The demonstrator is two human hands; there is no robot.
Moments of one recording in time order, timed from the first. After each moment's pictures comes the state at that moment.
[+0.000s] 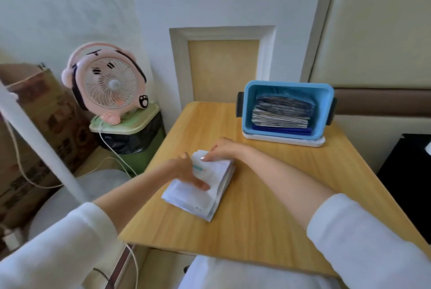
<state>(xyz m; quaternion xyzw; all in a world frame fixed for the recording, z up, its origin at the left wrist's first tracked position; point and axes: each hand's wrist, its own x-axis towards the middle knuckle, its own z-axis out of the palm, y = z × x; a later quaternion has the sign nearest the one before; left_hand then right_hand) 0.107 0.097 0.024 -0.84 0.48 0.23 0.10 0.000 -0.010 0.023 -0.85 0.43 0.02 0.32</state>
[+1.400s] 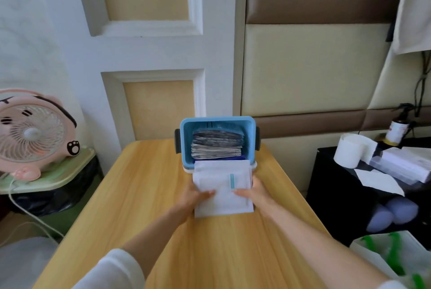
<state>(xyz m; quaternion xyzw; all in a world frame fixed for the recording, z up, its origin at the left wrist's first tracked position) -0.019 0.015 -0.014 -0.53 0.49 0.48 -0.50 -0.212 -0.027 -0.019 -0.55 0.44 -0.43 0.57</state>
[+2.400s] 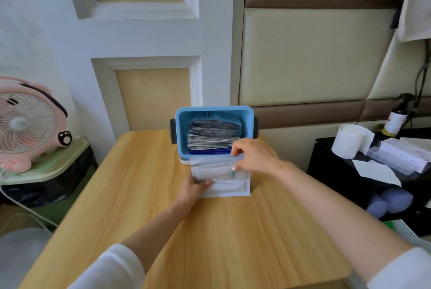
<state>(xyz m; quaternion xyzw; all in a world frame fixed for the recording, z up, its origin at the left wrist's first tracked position) -0.030 0.011 -0.031 -0.54 0.49 0.41 -0.54 -0.218 -0.031 0.075 -0.88 0.44 -0.17 0.09</state>
